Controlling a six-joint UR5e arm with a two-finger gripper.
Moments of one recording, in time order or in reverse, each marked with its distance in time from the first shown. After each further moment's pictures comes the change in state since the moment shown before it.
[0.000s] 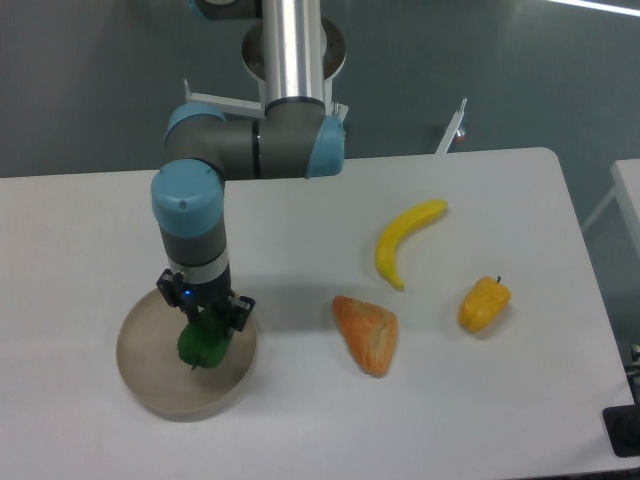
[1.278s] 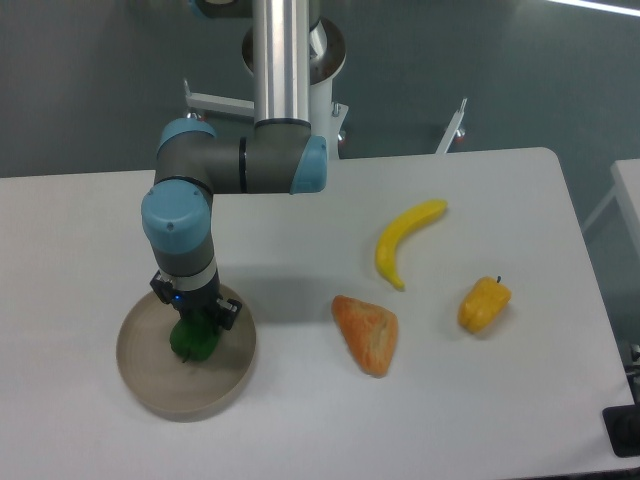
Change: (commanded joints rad) arm -0.008 -0.025 0.000 0.005 0.000 0.026
